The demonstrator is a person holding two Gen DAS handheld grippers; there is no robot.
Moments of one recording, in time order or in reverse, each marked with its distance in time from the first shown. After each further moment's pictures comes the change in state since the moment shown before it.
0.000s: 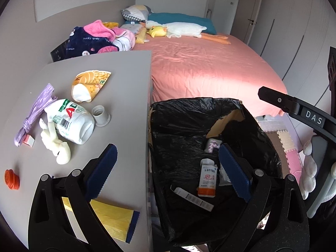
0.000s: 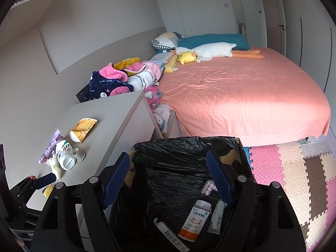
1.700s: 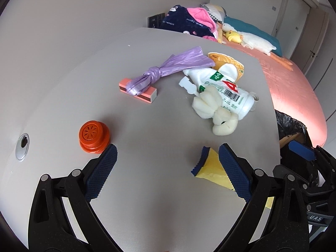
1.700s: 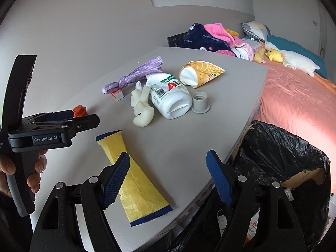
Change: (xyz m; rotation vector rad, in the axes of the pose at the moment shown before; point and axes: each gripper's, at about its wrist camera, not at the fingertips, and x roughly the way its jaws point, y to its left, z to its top) left arm -0.048 0.196 -0.067 -0.329 0.025 0.289; right arm 0.050 0.207 -0.080 -0.423 0.198 0.348
